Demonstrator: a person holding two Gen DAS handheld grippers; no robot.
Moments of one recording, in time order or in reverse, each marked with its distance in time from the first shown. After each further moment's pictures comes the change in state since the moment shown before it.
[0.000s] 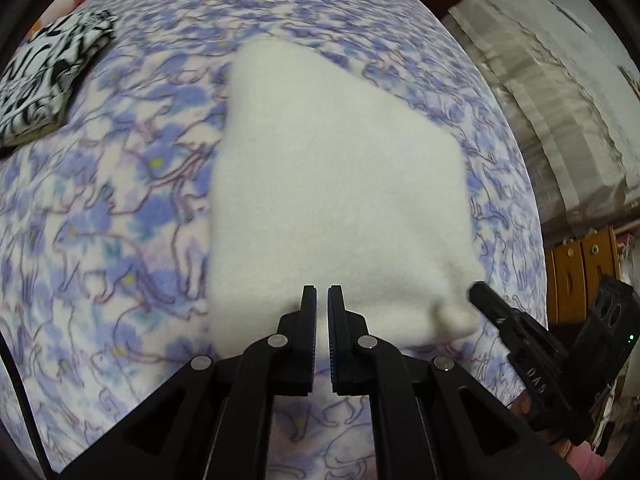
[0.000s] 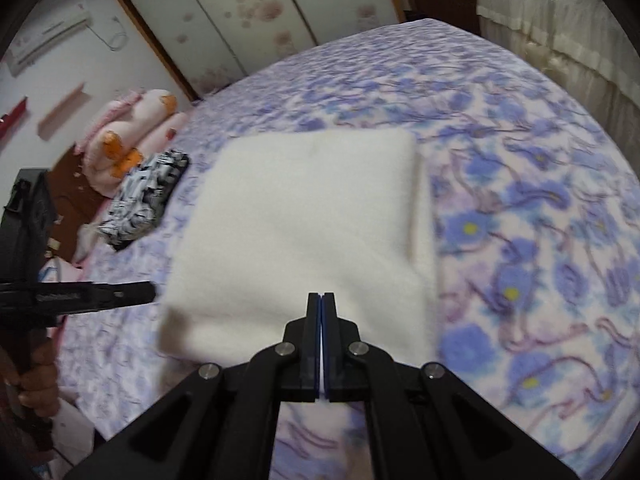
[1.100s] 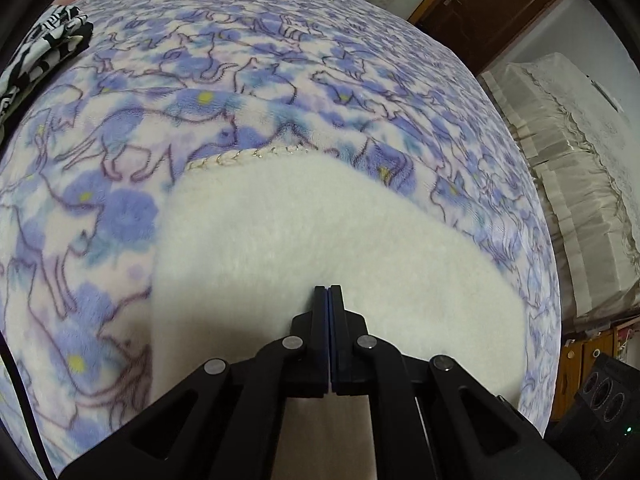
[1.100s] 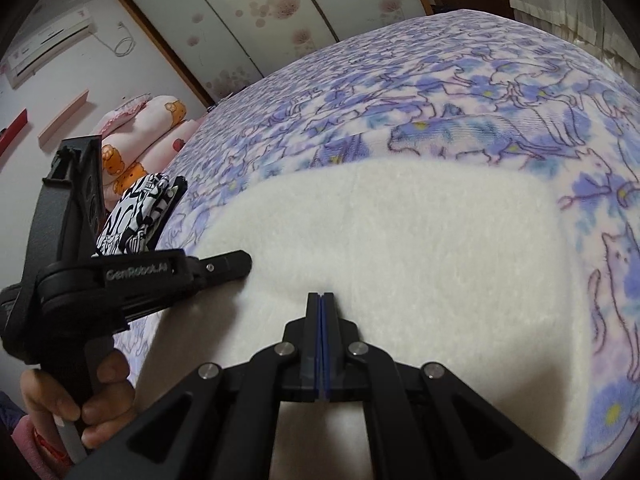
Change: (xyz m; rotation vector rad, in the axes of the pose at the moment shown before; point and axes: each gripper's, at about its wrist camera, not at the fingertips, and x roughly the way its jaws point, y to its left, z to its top) left arm 0.126 0.037 0.168 -0.174 -0.174 -0.039; right arm 0.156 -0.004 0.107 0.035 -0.025 0.045
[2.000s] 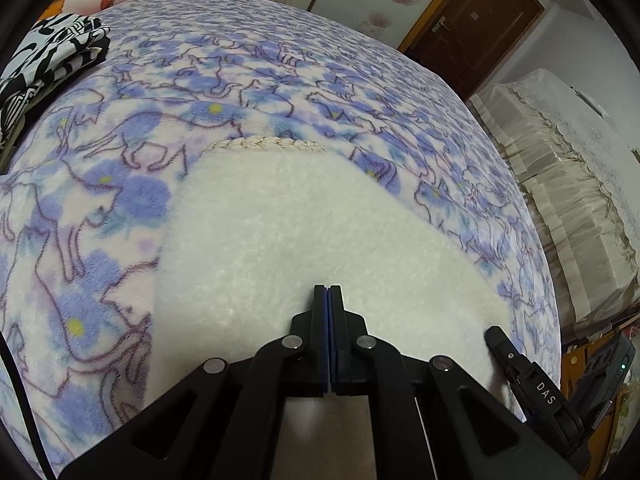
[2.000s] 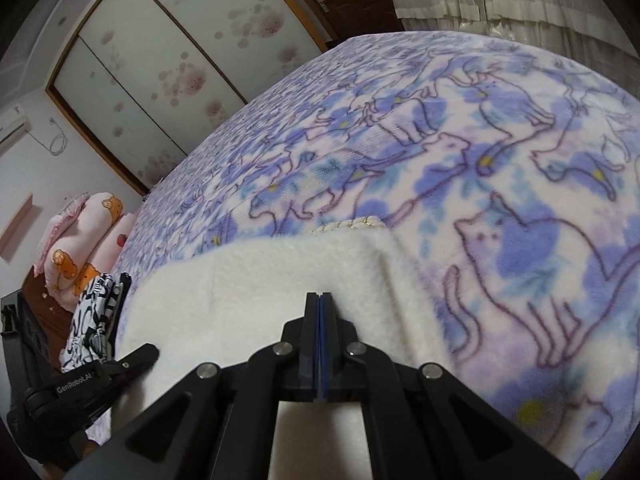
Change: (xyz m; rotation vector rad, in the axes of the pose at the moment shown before) left arm -0.024 0.001 -0.041 0.014 -0.147 -0.014; right arm -0.037 -0.073 -0.013 0.253 -0.225 -0.194
